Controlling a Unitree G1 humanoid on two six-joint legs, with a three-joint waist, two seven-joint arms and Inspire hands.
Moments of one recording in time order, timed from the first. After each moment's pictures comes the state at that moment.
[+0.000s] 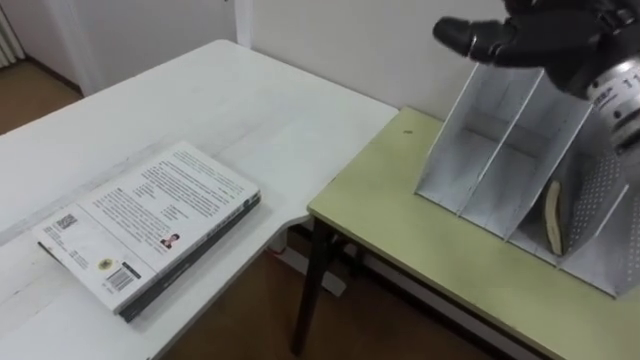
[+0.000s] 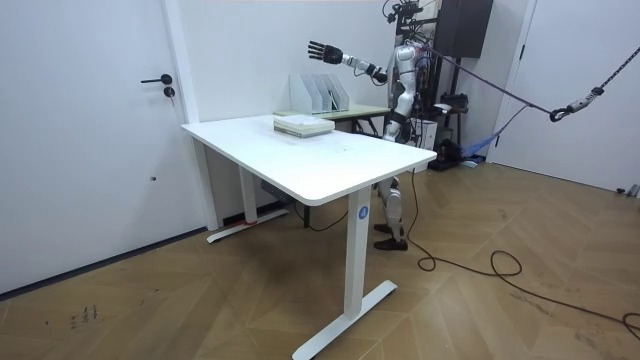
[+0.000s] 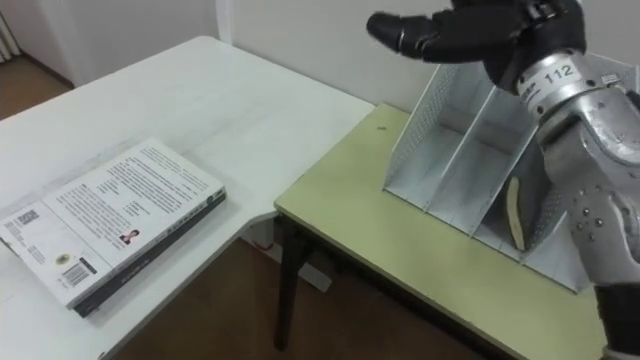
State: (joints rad) left arm 0.18 0.28 0.05 0.97 -0.18 0.12 -0.27; right arm -0.54 -0.63 -0.01 0.09 0.58 0.16 0.29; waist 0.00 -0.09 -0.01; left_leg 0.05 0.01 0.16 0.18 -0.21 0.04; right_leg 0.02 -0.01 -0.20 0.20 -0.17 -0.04
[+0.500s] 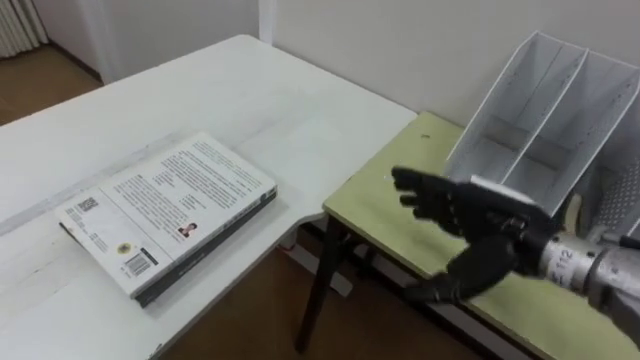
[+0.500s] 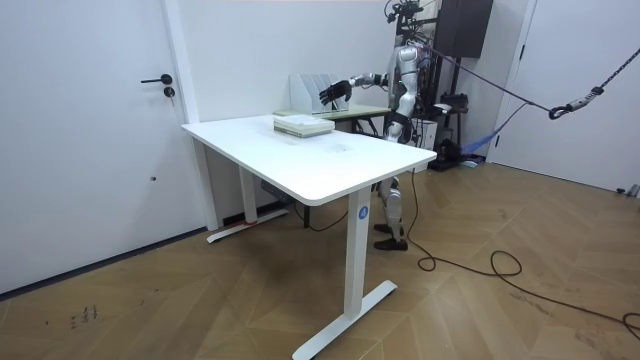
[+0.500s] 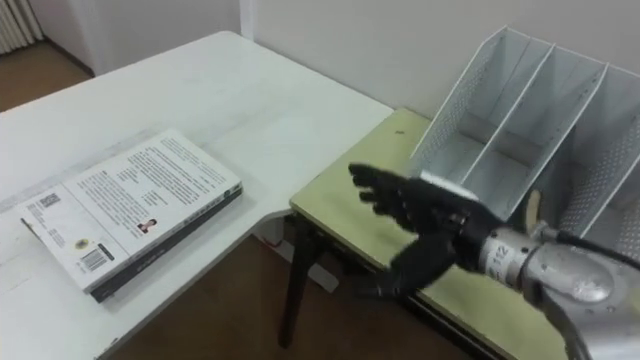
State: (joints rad) left arm 0.11 0.33 0.01 1.06 -0.18 0.11 -0.32; right arm -0.15 -0.63 0.10 0.13 0.19 0.18 0.76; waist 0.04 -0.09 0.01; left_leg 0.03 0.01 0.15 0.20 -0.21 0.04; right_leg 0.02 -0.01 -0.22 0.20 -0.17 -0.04
